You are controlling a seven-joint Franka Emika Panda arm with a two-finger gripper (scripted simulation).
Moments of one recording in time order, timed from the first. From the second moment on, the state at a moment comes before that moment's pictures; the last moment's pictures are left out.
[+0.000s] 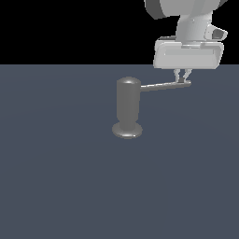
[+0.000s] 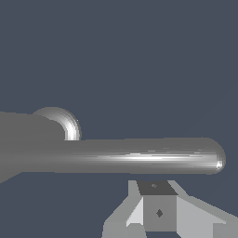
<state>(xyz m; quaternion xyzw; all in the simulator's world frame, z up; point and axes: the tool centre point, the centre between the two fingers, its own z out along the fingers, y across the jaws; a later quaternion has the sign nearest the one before) 0.040 -0.215 0.236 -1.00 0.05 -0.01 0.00</state>
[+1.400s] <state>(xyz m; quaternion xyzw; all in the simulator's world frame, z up) 0.112 -0.219 0.236 -1.00 0.05 -0.01 0.00</state>
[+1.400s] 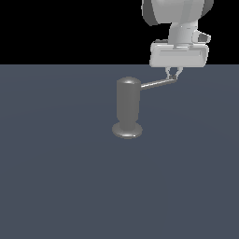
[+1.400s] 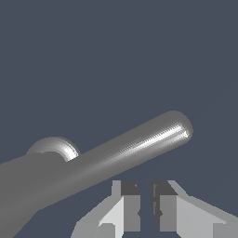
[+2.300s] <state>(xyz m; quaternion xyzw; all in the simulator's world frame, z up) 0.148 -0.221 0.229 -1.00 0.06 -0.01 0.00</state>
